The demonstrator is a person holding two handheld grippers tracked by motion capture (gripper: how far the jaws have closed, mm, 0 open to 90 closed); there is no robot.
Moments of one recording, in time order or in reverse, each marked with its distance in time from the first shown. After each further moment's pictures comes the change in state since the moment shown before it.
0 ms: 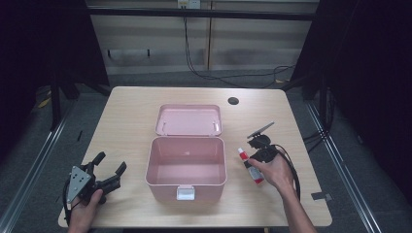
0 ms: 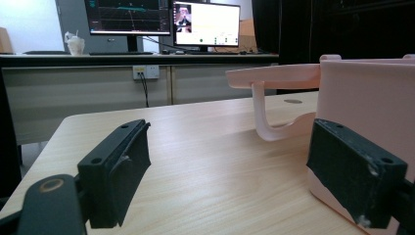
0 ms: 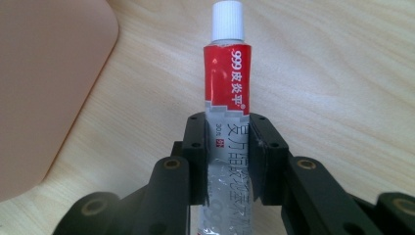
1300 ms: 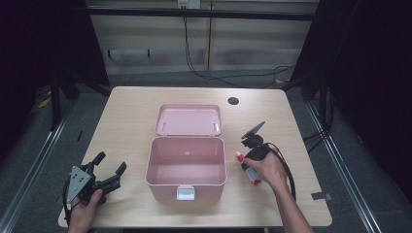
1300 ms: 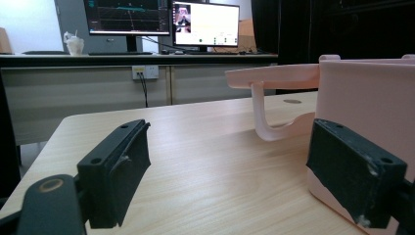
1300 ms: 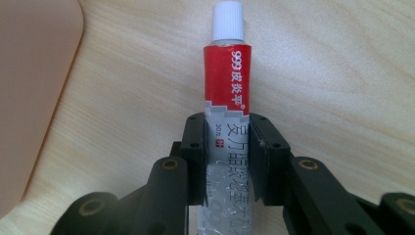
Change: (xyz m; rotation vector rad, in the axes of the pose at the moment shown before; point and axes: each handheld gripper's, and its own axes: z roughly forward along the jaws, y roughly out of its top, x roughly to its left) left arm 0.000 0.000 0.000 0.001 -0.003 0.001; right arm 0.001 0.016 0.024 0.130 -0.028 0.043
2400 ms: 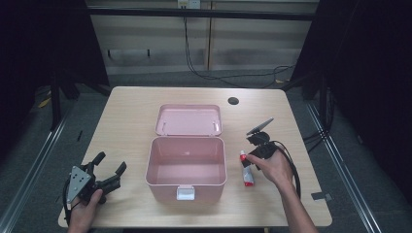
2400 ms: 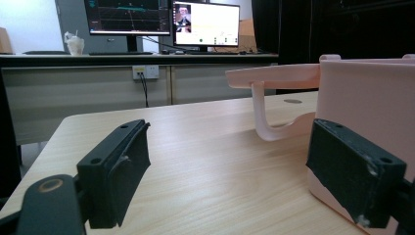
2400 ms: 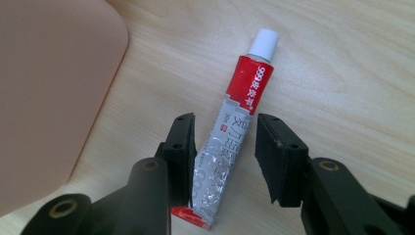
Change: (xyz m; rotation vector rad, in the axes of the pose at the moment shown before) left arm 0.000 0.000 0.000 0.000 0.002 0.001; right arm -0.001 -0.009 -0.028 -0.086 0.057 -0.003
